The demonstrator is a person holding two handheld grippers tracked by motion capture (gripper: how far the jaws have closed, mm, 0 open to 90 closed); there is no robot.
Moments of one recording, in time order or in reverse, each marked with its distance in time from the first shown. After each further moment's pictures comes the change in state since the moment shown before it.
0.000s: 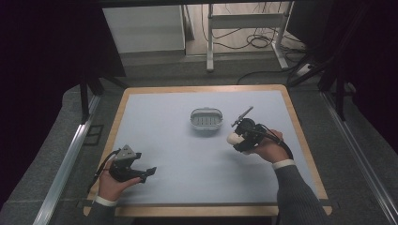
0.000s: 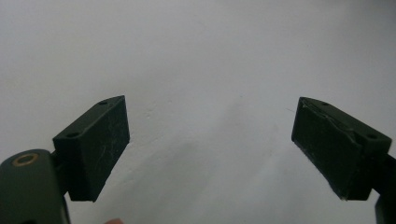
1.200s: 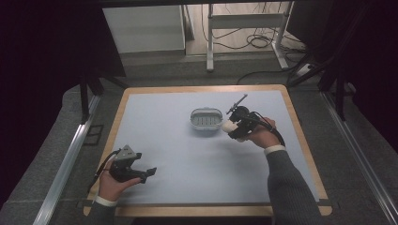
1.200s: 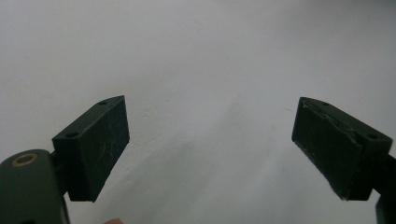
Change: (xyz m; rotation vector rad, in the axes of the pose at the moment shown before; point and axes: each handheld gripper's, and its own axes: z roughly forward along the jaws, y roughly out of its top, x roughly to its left) left arm 0.000 0.000 0.001 0.001 -0.009 0.002; right arm -0.023 0.035 0.011 -0.033 -0.010 -0.003
